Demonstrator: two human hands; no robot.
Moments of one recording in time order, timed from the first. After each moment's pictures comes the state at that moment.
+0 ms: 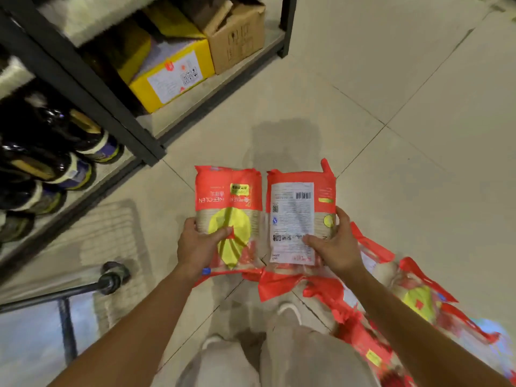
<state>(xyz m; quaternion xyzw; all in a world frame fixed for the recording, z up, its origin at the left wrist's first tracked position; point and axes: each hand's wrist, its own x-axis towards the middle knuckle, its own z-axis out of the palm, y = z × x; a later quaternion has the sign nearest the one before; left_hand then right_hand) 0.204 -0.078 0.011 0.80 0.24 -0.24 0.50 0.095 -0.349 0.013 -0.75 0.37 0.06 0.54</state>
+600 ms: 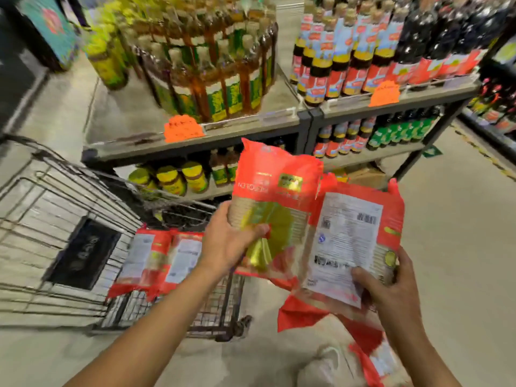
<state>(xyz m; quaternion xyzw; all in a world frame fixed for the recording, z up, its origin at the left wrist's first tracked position) 0.055 0.232 0.583 0.79 0.18 0.02 0.58 0.005 -0.062 0.571 -0.75 0.16 0.00 0.64</state>
